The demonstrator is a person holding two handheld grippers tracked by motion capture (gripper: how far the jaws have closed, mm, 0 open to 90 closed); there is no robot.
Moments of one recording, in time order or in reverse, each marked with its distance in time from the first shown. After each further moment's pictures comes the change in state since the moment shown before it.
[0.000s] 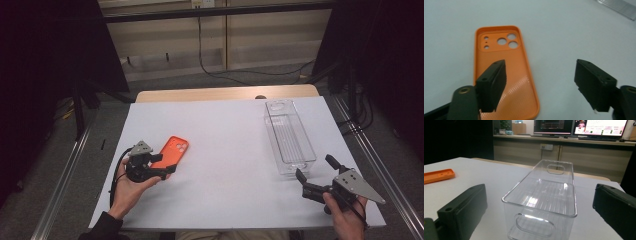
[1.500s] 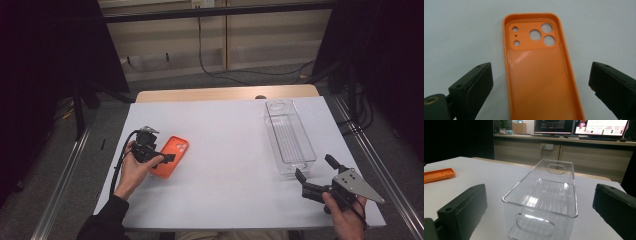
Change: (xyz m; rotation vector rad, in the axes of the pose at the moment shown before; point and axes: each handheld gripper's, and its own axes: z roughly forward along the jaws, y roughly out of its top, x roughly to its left) left arm 0.040 0.037 0.046 0.271 0.056 -0.067; right arm 0.000 0.000 0.001 0.002 0.005 -0.002
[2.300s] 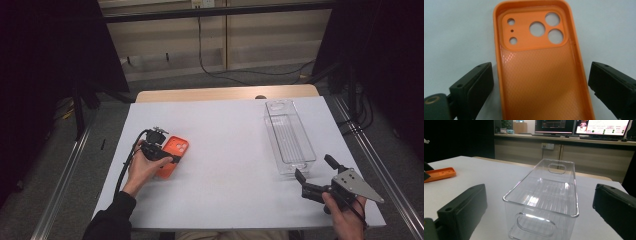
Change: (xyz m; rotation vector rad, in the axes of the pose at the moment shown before) left arm -0.005 0.007 0.029 0.098 0.034 0.004; right arm 0.000 0.000 0.000 0.000 0.006 -0.003
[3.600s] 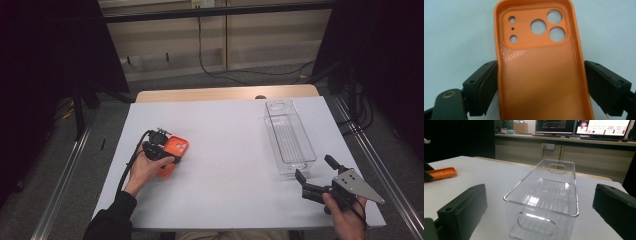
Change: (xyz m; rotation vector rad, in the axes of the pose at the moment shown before) left arm -0.009 0.001 0.000 0.027 0.071 0.010; right arm 0.000 0.000 -0.001 0.001 0.004 -0.001
